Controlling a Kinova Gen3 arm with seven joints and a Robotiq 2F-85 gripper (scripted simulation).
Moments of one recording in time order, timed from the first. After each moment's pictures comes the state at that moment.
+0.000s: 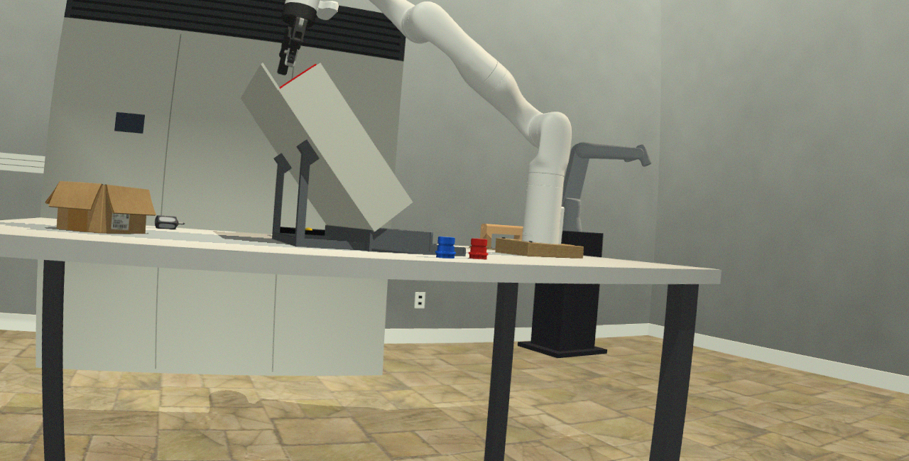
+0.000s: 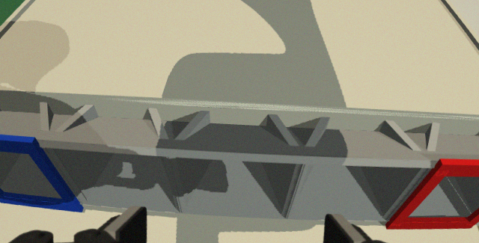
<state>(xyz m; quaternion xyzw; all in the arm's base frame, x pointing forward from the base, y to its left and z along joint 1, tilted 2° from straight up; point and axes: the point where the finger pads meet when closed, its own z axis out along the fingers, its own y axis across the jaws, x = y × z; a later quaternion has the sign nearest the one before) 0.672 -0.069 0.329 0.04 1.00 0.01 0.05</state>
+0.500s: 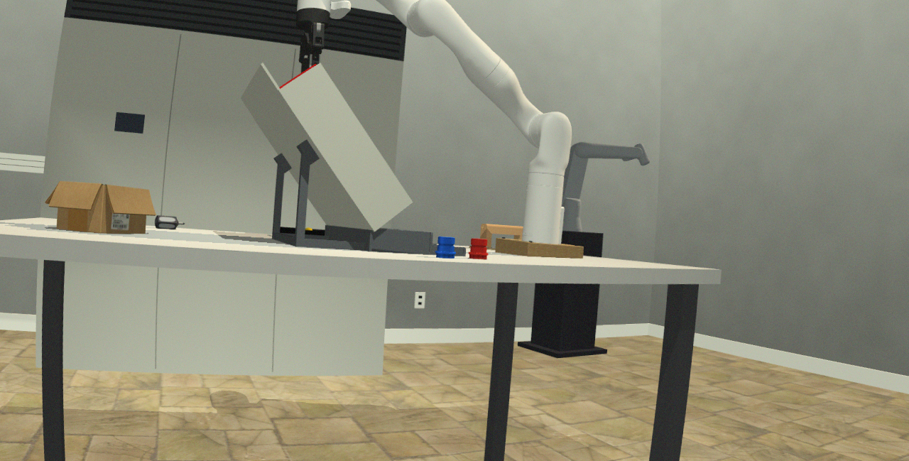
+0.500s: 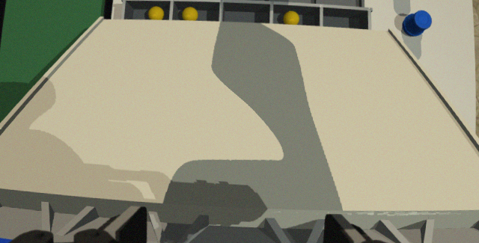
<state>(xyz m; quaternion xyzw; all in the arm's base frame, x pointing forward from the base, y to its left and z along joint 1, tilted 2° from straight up) 0.617 -0.066 0.325 0.04 1.00 0.01 -0.04</state>
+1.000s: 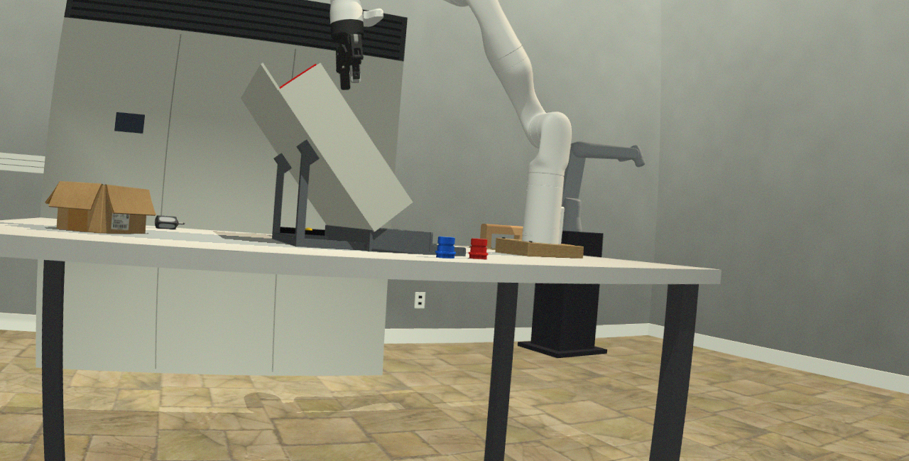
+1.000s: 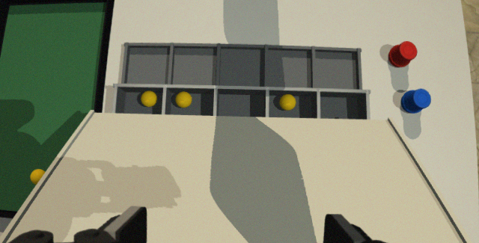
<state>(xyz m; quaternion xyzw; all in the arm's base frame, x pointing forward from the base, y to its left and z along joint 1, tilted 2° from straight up) 0.521 -0.059 0.316 0.05 0.99 0.02 -0.09</state>
